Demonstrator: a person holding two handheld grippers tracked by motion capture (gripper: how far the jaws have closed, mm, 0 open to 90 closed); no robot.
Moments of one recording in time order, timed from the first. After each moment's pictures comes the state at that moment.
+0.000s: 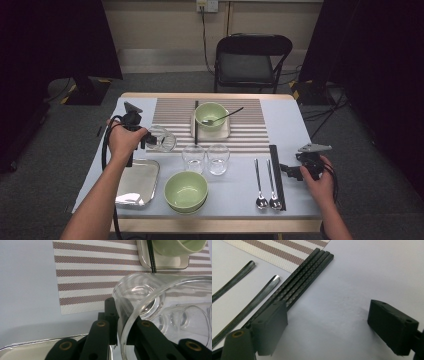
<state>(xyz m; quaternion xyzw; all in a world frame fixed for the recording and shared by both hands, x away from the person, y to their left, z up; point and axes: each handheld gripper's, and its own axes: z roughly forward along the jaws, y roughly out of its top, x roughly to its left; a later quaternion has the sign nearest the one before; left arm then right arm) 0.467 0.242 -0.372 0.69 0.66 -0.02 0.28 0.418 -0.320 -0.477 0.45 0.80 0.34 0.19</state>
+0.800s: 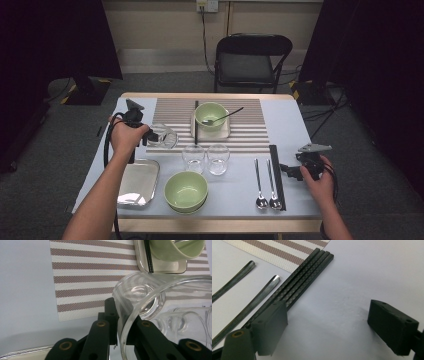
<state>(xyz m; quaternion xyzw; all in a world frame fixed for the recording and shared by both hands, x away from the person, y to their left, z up) 0.477 0.239 -0.371 0.69 0.66 -0.02 0.28 0.418 -0.320 -0.477 0.45 0.80 0.34 0.19</state>
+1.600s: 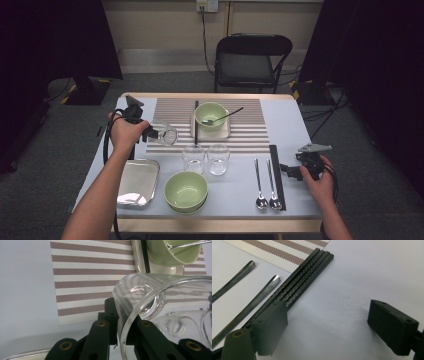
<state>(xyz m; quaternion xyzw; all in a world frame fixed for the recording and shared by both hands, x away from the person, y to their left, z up) 0.483 0.239 -0.362 0.69 0.66 -0.02 0.29 0.418 -0.320 -0.477 0.45 0.80 0.34 0.19</state>
